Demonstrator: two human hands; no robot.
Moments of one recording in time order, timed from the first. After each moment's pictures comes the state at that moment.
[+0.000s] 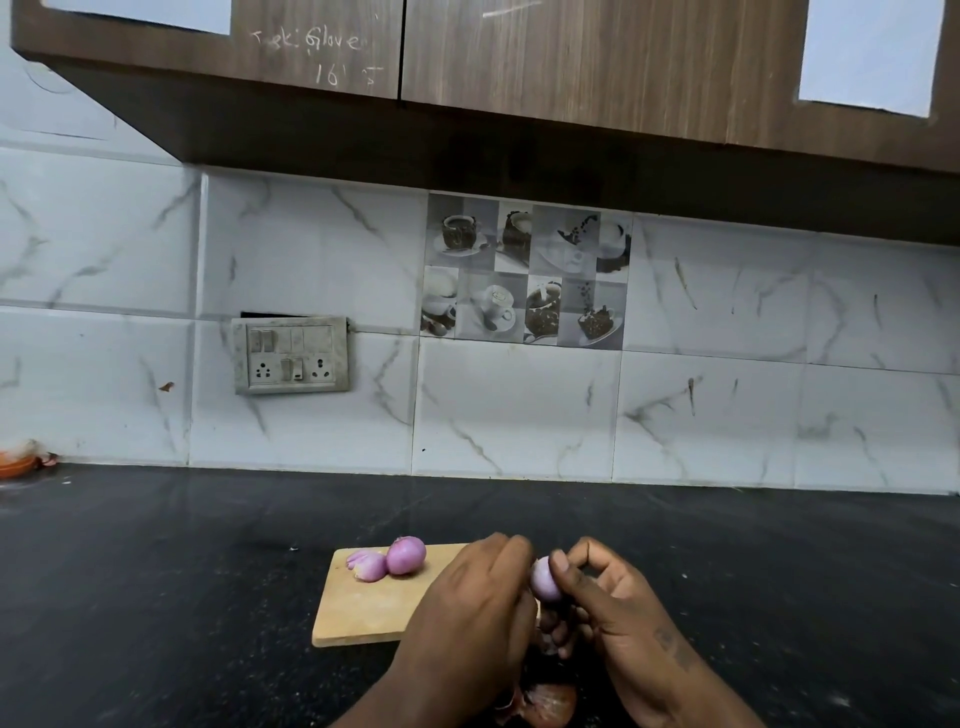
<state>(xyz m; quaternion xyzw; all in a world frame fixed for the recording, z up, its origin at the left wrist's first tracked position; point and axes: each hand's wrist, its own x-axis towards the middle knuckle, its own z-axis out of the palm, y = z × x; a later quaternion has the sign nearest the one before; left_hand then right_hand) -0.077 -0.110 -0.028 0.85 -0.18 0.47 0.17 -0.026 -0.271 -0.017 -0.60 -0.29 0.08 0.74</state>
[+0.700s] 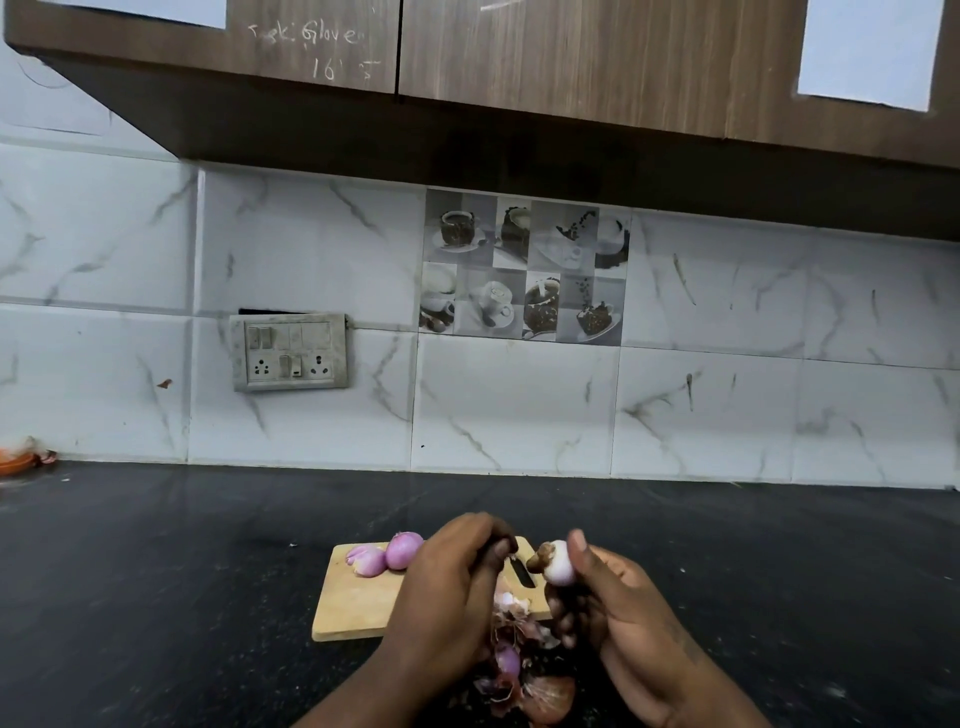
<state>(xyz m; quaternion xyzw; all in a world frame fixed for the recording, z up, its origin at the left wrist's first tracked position) -0.077 -0.097 -0.021 0.81 -0.16 0.44 0.36 -0.032 -0.273 -0.015 -0.59 -0.27 0.09 0.76</state>
